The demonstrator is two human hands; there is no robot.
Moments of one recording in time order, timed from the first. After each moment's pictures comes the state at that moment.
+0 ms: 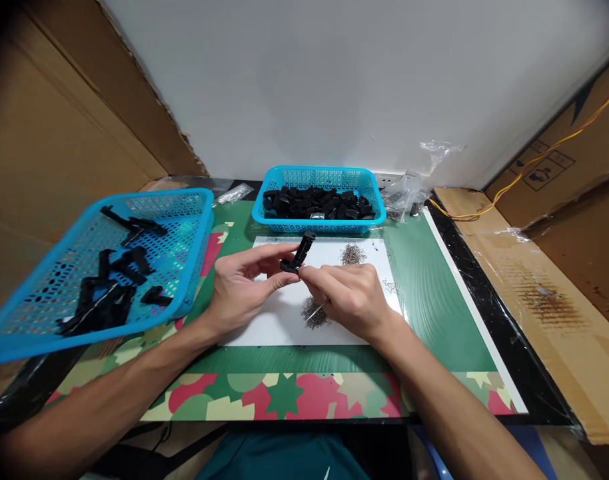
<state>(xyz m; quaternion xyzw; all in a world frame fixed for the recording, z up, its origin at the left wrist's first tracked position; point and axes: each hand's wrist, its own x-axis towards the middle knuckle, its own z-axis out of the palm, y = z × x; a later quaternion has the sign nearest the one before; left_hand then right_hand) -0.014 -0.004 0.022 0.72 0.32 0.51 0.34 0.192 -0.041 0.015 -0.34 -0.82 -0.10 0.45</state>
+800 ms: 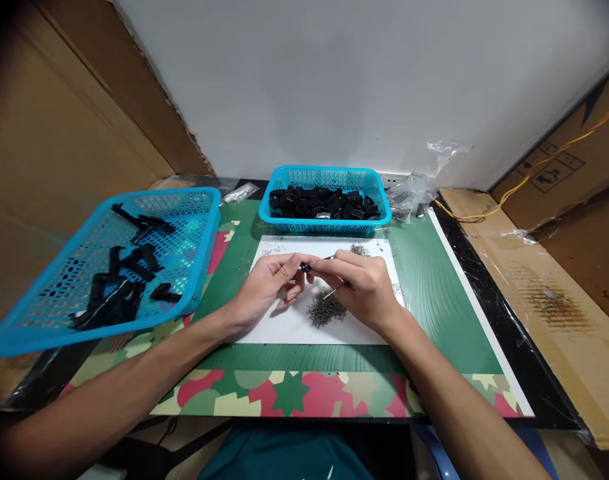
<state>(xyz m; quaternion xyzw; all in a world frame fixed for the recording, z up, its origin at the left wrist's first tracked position) -0.006 -0.009 0.017 0.57 0.36 0.33 0.66 0.199 -0.030 0.010 -0.35 -0.79 0.01 0.51</state>
